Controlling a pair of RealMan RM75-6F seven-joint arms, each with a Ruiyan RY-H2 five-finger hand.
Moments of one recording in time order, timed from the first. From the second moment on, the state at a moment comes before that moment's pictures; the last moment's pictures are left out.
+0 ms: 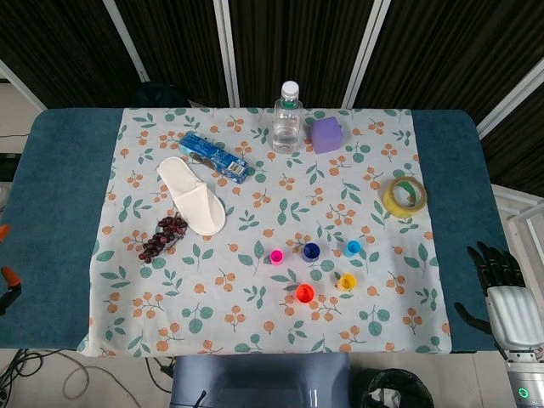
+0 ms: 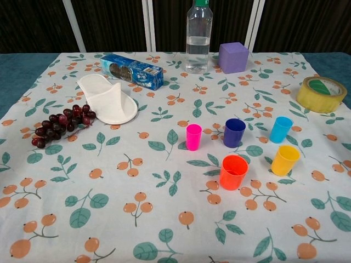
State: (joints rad) left arm -0.03 -1.15 -0.12 -1.62 1.46 1.62 -0.02; right arm 0.05 -1.12 0.05 -1.62 -1.55 1.51 0.00
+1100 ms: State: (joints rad) left arm -0.03 -1.16 -0.13 -1.63 1.44 1.60 -0.01; right arm 0.61 -0.96 0.24 -2.02 -1.04 0.89 -0.42
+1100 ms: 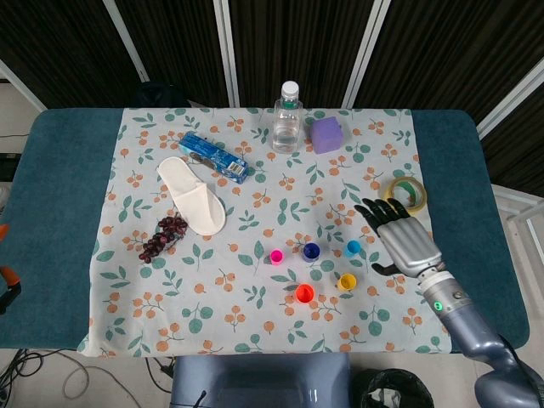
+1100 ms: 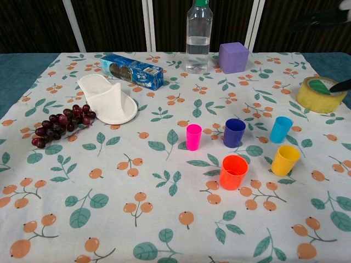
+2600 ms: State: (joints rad) left arm -0.03 -1.15 -0.13 -1.63 1.42 1.59 -0.04; right arm 0.88 -1.49 0.17 -1.69 -0.68 1.00 -0.68
